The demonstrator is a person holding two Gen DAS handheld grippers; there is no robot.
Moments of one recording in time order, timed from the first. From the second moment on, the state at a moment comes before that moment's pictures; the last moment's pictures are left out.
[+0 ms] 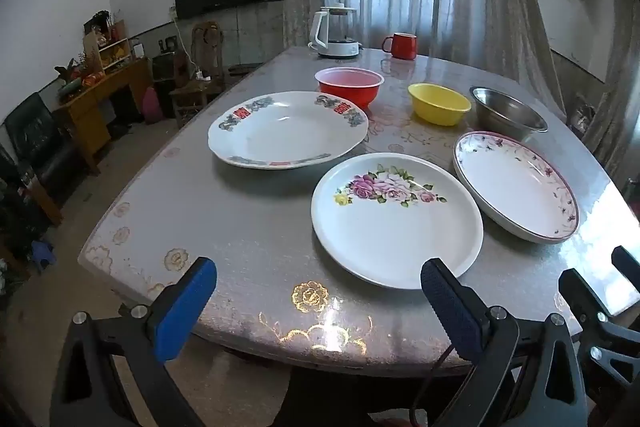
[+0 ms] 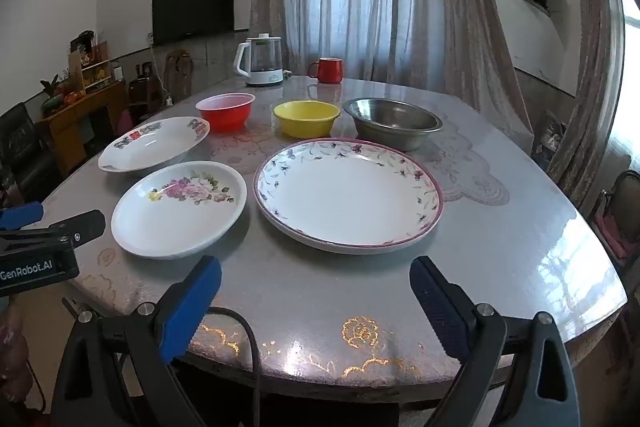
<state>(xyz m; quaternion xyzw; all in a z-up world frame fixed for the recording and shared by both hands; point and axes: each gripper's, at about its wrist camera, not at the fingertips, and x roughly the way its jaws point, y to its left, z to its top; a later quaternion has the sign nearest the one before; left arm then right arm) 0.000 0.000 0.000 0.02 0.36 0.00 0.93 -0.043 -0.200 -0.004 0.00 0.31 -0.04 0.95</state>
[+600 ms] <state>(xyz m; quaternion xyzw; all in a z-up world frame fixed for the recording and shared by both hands) 0.002 -0.004 -0.006 0.02 0.37 -0.02 0.93 -0.035 -0.199 -0.010 -0.01 0.33 -0.04 0.94</state>
